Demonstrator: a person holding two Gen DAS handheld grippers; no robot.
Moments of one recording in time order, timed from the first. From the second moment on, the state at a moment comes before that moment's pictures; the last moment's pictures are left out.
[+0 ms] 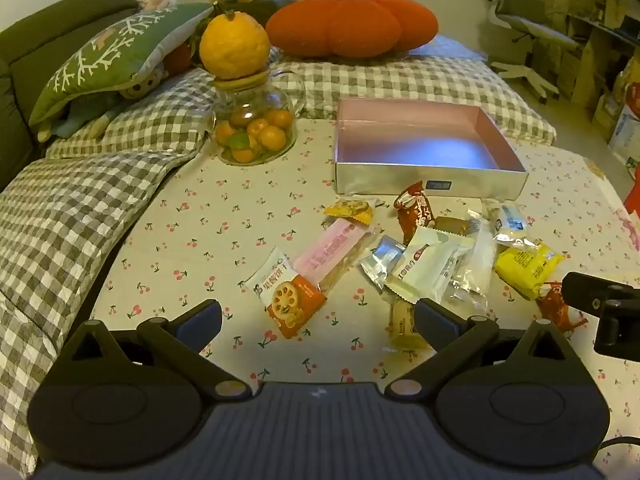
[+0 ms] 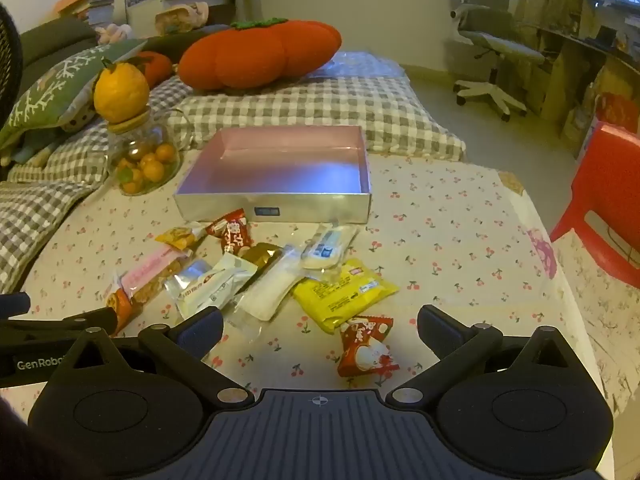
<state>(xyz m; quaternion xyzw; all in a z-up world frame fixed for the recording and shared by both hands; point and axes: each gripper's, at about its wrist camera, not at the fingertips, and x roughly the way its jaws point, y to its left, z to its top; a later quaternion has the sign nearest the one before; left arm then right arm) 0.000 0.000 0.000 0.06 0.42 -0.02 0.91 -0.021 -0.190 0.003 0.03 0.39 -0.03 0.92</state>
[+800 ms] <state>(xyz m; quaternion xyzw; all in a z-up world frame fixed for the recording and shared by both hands) 0.000 0.000 -0.005 0.05 0.42 -0.02 0.91 -0.023 -0.187 0.003 0.03 0.39 -0.03 0.92</state>
